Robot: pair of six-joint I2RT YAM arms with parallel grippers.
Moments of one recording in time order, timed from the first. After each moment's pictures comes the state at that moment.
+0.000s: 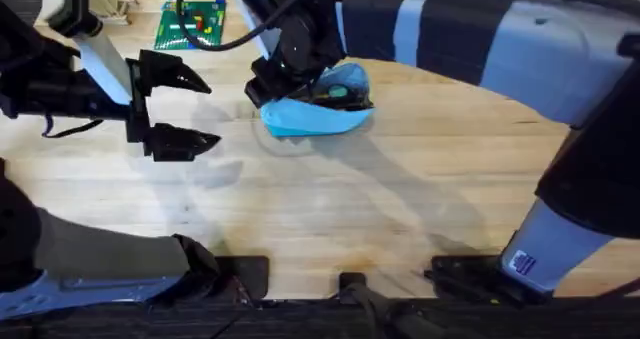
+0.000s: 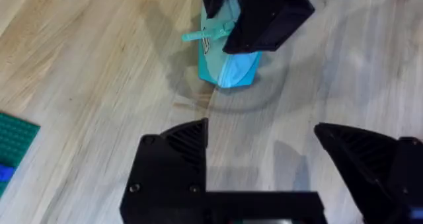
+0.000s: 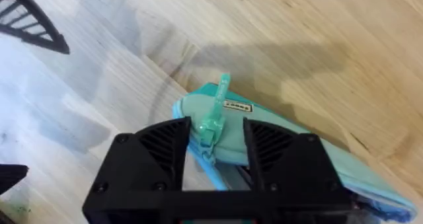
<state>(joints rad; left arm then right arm) 0.57 1.61 1.13 -1.40 0.89 1.91 0.82 2.02 1.69 -0.74 0.01 0.14</state>
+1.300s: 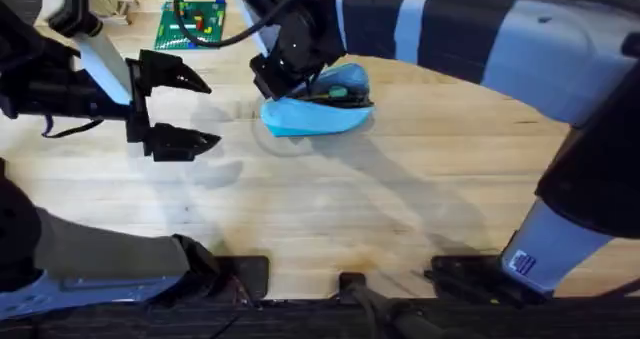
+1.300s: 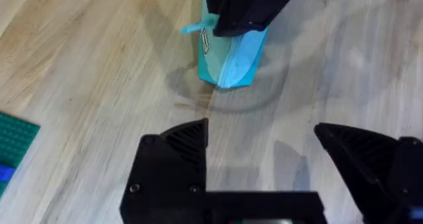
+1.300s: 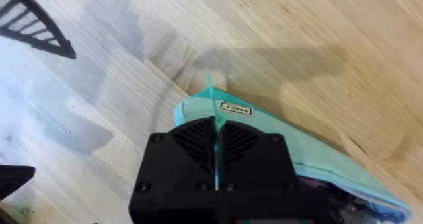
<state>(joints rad) 0.57 1.61 1.13 -1.40 0.89 1.91 0.82 2.02 1.71 -0.74 0.01 0.14</state>
